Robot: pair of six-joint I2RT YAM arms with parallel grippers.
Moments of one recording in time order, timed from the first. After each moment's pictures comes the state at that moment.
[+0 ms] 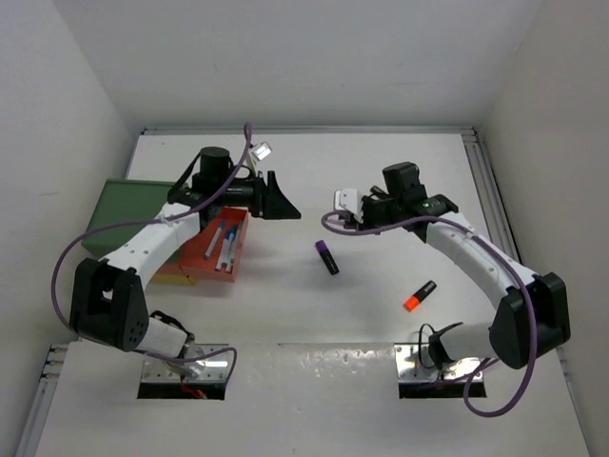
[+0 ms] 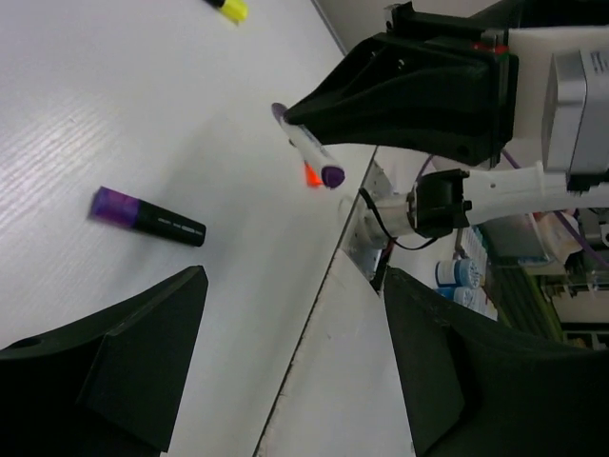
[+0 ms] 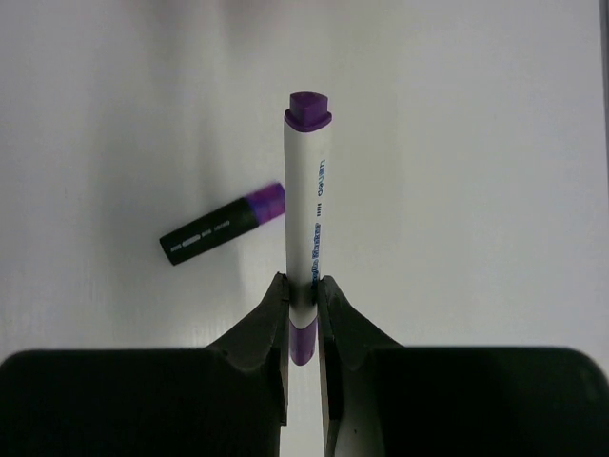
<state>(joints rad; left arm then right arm) -0.31 1.41 1.06 -0.13 0.96 -0.43 0.40 1.36 1.02 -0.50 -0.64 -0.99</state>
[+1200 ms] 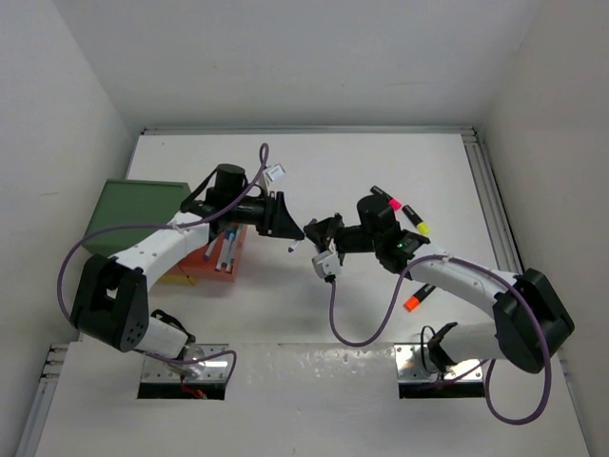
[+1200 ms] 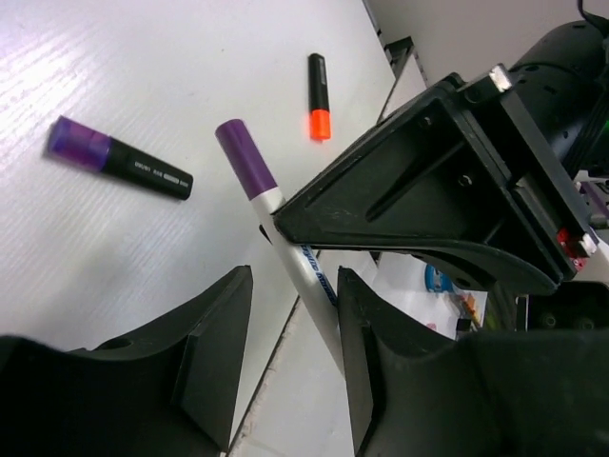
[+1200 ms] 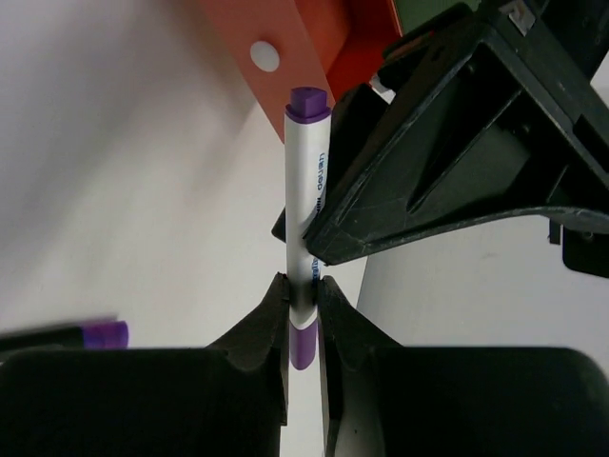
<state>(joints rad) -0.39 1.43 0.97 -0.14 0.92 -0.44 0.66 1.33 0.72 0.16 -0.67 -1.49</state>
